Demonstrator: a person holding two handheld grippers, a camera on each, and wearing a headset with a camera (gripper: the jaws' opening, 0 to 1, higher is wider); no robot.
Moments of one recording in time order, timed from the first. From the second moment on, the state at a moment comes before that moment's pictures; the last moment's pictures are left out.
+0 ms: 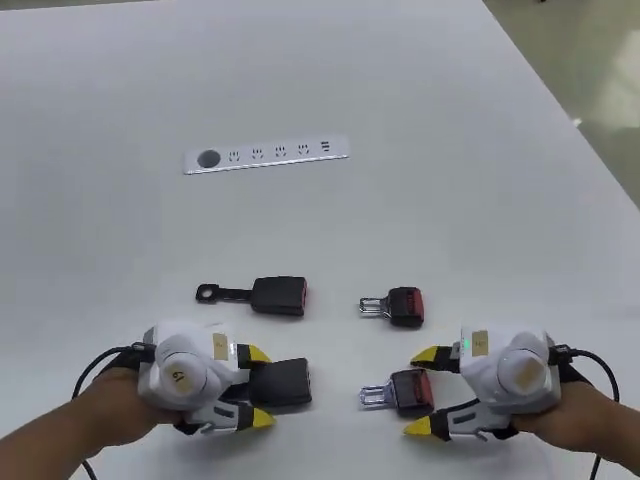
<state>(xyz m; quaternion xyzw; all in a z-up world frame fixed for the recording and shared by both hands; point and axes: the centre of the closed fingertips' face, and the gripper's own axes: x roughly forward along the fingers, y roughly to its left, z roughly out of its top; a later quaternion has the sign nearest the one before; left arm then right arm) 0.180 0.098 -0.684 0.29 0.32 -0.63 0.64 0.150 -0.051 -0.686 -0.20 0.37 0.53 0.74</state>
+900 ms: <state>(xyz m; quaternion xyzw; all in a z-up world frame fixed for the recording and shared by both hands) 0.184 0.097 -0.689 0.33 0.33 -0.65 0.60 0.164 -0.067 -0.686 -0.25 0.40 0.54 0.70</state>
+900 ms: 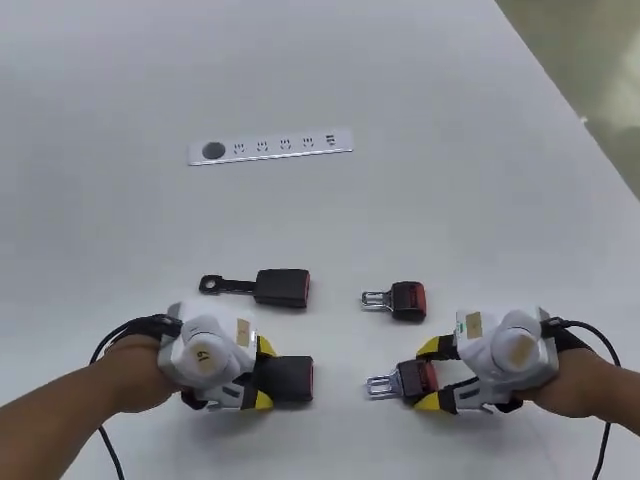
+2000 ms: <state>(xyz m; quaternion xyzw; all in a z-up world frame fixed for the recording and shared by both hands) 0.182 0.093 -0.690 0.33 0.35 -0.62 0.61 0.174 -0.021 -0.695 -0.25 0.40 0.52 0.71</state>
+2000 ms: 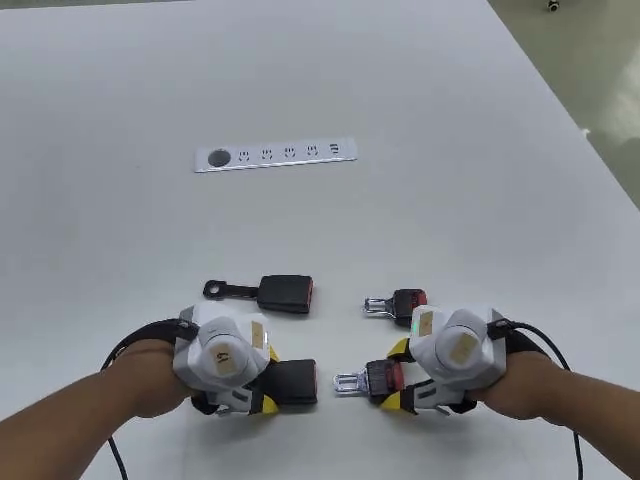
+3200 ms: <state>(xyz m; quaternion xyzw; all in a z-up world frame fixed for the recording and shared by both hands) 0.178 0.094 -0.692 0.36 0.37 -0.62 0.60 0.178 0.031 -0.688 -0.24 0.39 0.51 0.73</state>
